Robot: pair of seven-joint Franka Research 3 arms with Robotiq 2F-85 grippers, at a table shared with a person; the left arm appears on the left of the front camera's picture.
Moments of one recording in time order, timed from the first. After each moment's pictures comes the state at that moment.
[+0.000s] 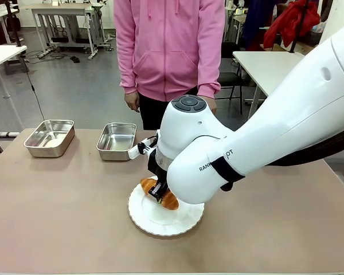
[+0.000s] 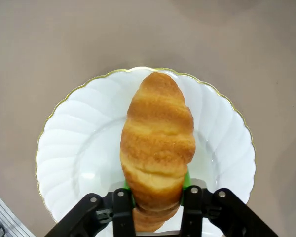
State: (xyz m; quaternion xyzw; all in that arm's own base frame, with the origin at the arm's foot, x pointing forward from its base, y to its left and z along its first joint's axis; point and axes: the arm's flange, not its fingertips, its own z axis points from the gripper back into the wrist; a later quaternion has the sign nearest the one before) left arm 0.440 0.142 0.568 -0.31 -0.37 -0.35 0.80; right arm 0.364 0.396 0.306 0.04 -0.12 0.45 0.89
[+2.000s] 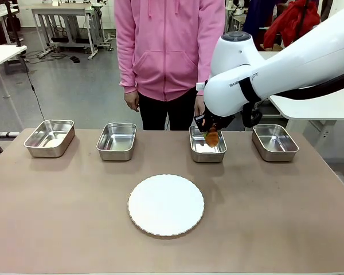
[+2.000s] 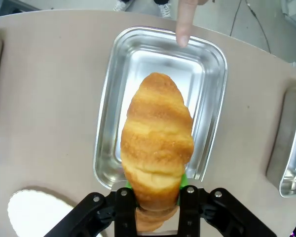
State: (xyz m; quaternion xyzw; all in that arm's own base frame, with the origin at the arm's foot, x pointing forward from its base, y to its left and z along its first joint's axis) left arm 0.440 0.142 0.568 -0.31 -0.37 -0.35 0.80; right arm 0.558 0.250 0.385 -0.01 -0.13 0.09 0.99
